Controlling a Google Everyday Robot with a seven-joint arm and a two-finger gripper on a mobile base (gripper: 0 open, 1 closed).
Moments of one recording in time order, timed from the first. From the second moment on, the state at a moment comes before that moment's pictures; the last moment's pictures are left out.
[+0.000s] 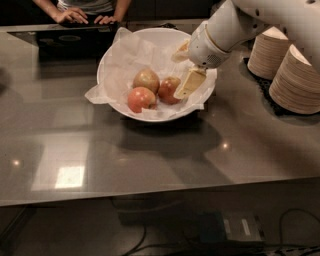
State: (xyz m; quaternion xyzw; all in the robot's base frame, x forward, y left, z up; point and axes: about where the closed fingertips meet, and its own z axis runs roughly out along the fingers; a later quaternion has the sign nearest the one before) arm 0.627 -0.064 0.906 -0.70 0.64 0.07 0.31
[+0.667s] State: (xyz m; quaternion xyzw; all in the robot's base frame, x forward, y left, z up) arm 0.630 -0.053 0.883 -0.70 0.64 0.10 0.31
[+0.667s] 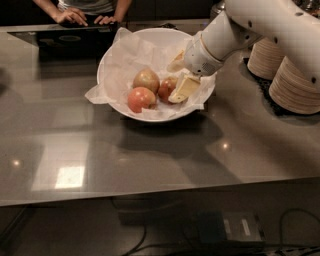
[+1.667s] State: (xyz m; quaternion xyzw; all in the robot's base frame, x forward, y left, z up) arm 0.632 -0.045 0.863 -0.69 0.64 0.13 0.31
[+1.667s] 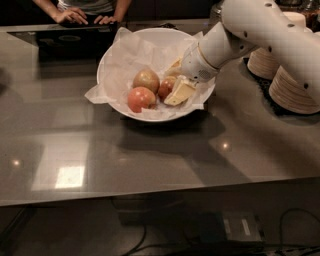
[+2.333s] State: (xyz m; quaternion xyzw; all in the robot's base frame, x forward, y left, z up) arm 0.629 -0.045 0.865 -0.69 0.64 0.13 0.32
